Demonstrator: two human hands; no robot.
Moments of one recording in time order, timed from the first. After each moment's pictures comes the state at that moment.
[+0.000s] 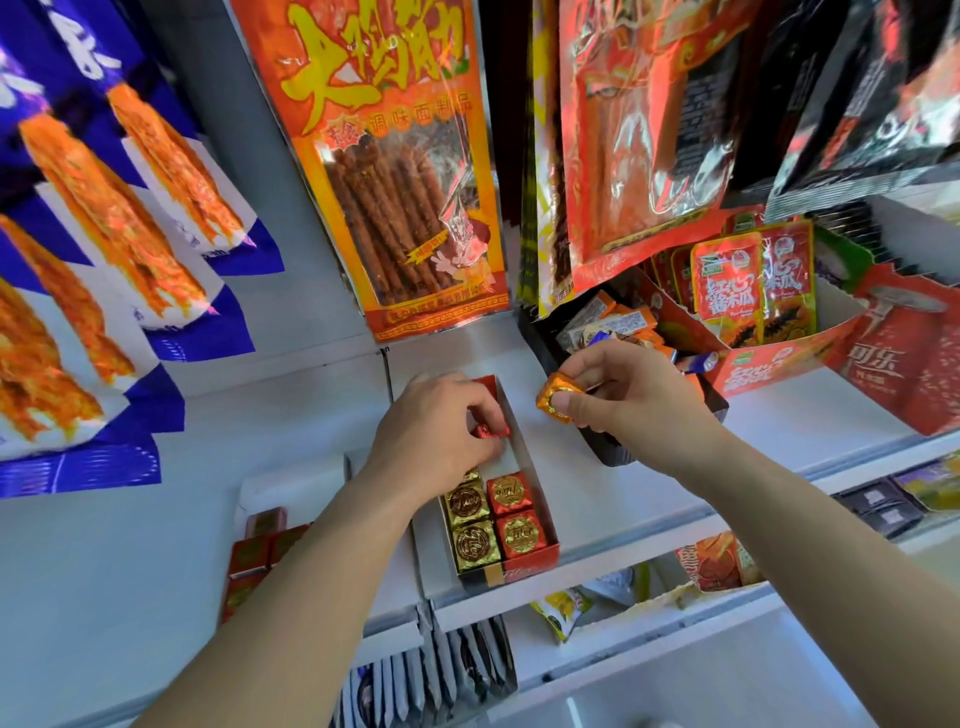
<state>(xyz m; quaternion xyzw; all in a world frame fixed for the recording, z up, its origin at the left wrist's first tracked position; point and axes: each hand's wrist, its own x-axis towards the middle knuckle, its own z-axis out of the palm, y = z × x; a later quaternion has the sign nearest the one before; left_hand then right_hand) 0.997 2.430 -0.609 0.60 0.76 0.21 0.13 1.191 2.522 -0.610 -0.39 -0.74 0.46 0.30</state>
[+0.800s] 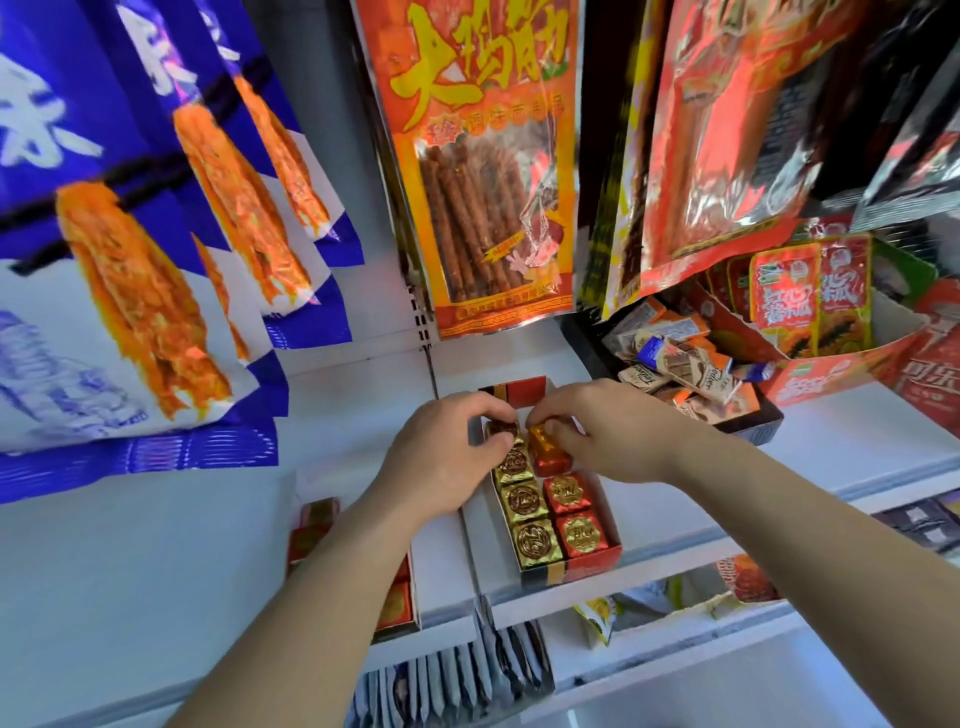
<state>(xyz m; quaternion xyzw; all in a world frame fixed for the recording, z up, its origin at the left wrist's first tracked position) 0.961 2.398 -0.621 0.56 0.75 0.28 0.20 1.134 2.516 -0.612 -0.26 -0.95 0.19 0.03</state>
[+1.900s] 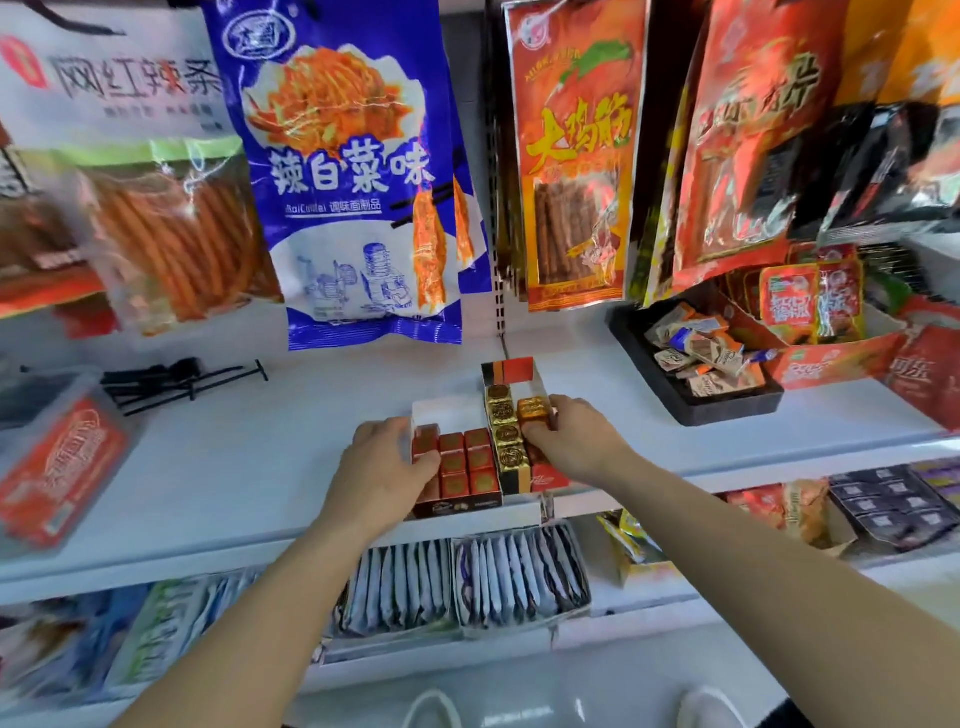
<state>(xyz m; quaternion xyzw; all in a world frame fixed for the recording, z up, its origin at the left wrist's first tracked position) 0.929 2.225 -0.604 0.40 0.87 0.26 0.14 1.087 2.403 -0.633 -0.42 -0.83 0.34 0.11</state>
